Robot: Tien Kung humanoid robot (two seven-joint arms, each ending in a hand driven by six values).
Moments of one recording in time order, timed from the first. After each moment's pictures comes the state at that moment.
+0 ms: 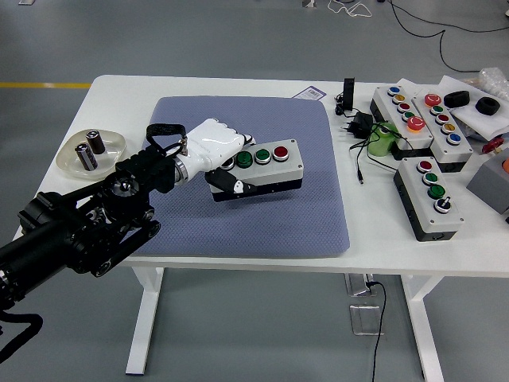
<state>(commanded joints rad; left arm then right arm) -0.92 0.17 -0.52 -0.85 2.24 0.18 -0.08 0.15 -0.12 0.60 0.18 -0.54 -0.31 -0.06</state>
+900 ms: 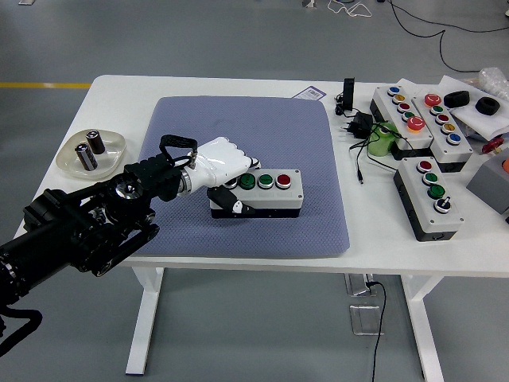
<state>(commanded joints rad) -0.95 0.15 -0.45 -0.78 2.20 0.12 -0.14 0.15 -0.12 0.59 0.18 -0.54 -0.31 -0.06</state>
